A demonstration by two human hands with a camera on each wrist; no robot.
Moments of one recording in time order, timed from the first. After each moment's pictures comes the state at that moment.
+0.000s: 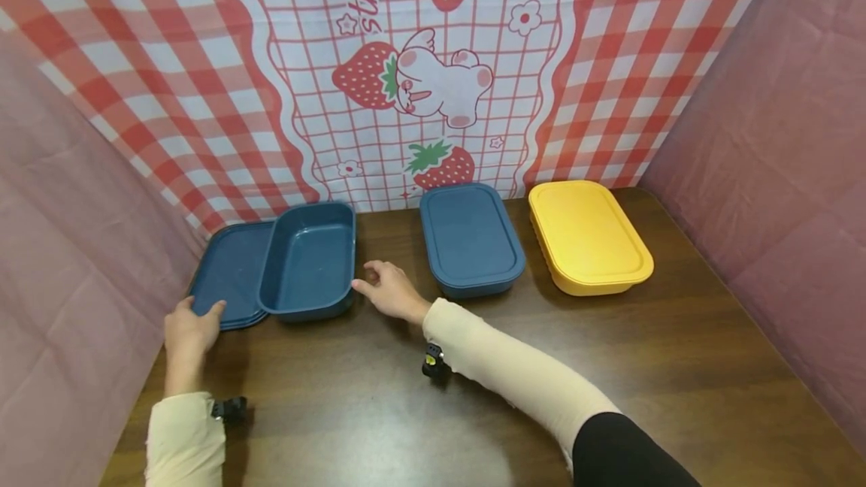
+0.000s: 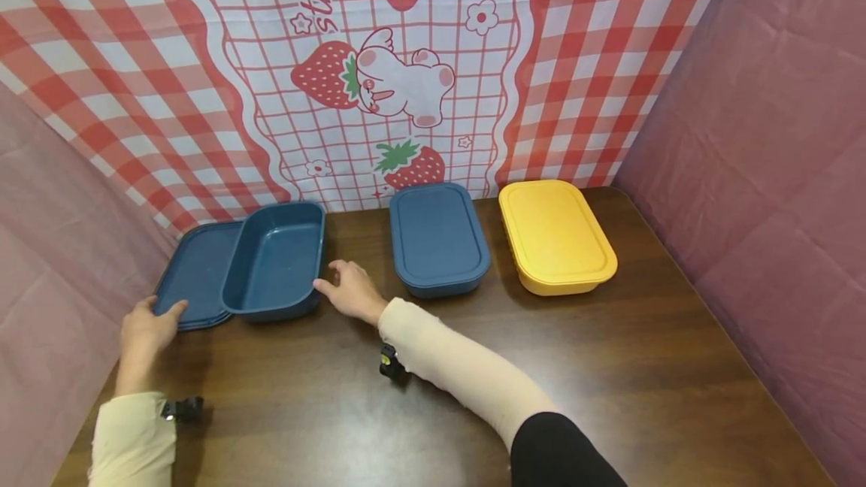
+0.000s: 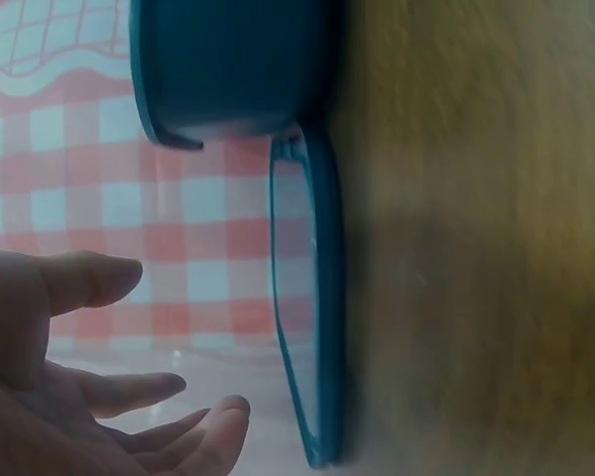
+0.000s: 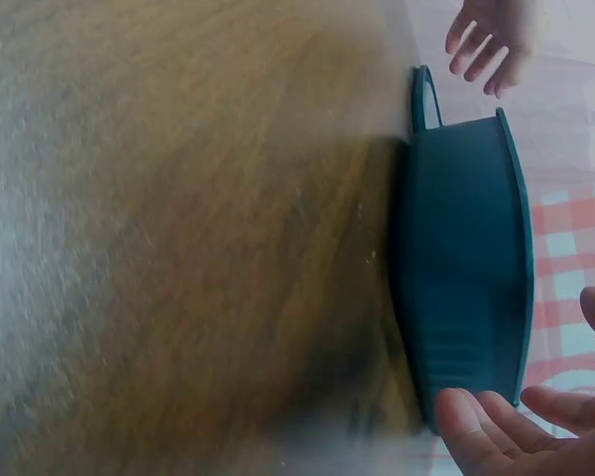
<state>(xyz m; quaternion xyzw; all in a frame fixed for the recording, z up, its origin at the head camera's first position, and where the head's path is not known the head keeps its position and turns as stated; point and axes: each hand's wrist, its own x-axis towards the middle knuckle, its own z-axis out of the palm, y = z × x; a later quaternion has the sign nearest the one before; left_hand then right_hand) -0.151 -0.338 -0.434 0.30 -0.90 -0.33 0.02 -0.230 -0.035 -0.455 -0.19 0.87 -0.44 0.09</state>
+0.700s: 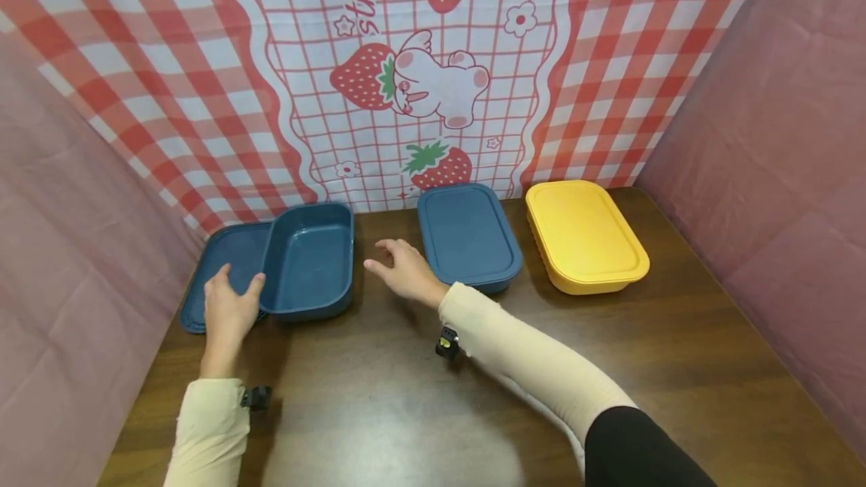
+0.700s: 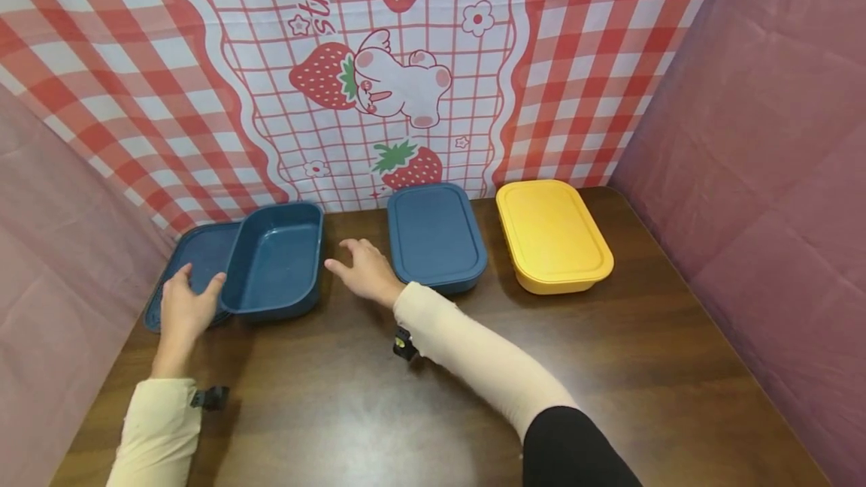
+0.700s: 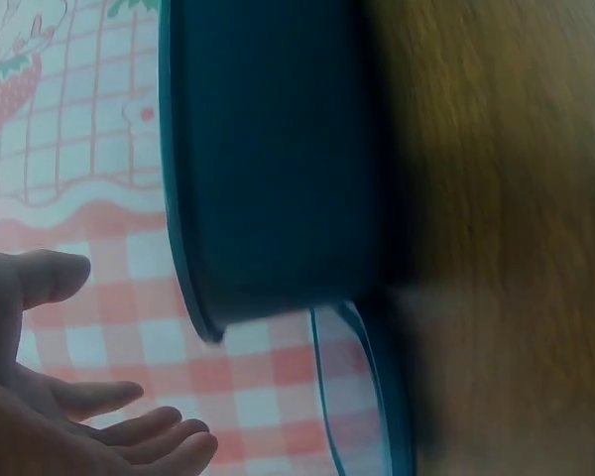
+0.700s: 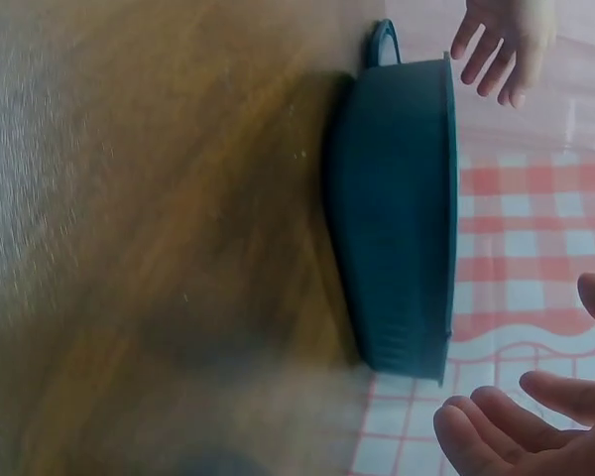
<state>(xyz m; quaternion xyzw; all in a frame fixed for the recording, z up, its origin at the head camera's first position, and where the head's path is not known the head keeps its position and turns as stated) -0.170 -0.282 -0.424 0.21 -0.90 -0.36 0.14 -0.246 -0.006 -0.429 -0.22 0.89 -0.39 0.05</state>
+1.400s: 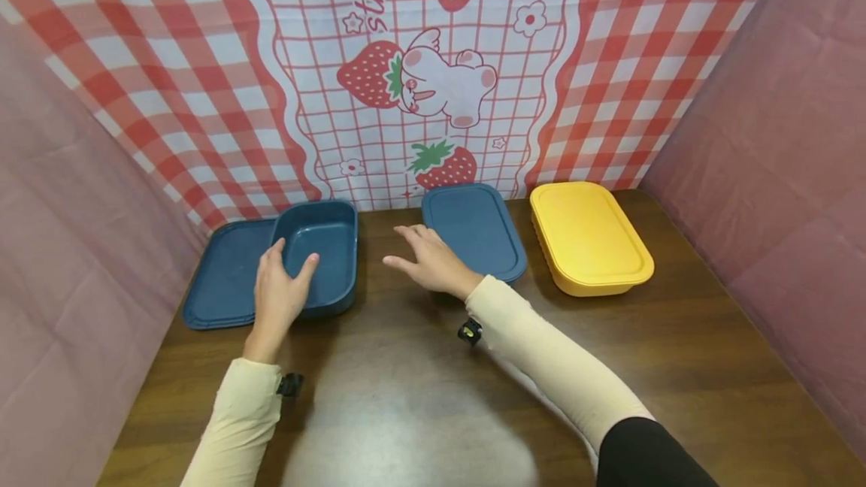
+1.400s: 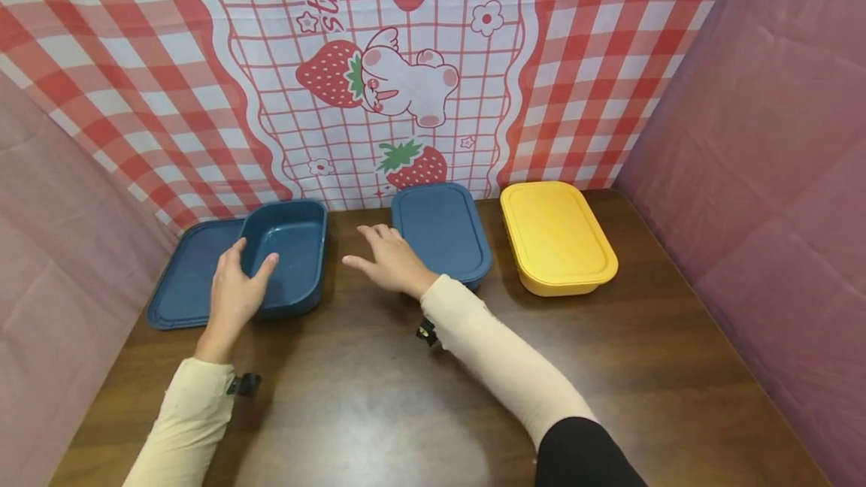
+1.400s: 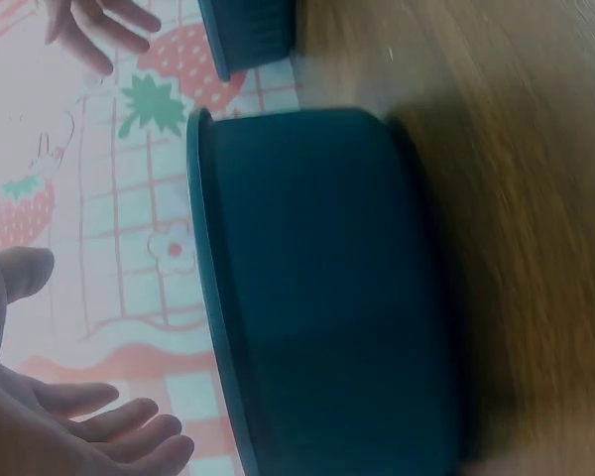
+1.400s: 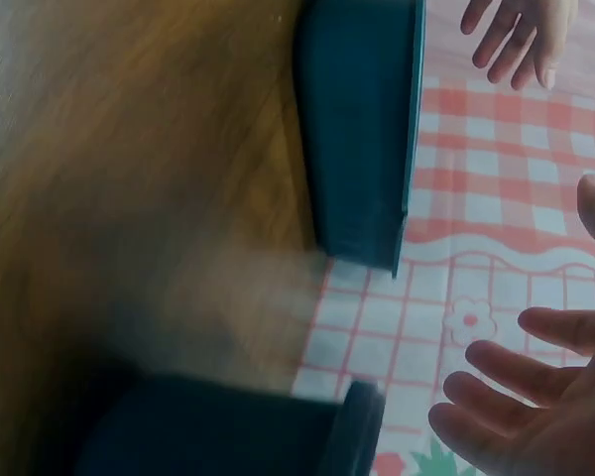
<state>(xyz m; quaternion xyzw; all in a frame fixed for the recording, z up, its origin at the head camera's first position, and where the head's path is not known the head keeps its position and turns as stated) -0.189 -0.226 -0.416 0.12 -0.91 -0.37 0.14 -0.256 0.028 -0.412 -0.27 0.92 -0.29 0.03</state>
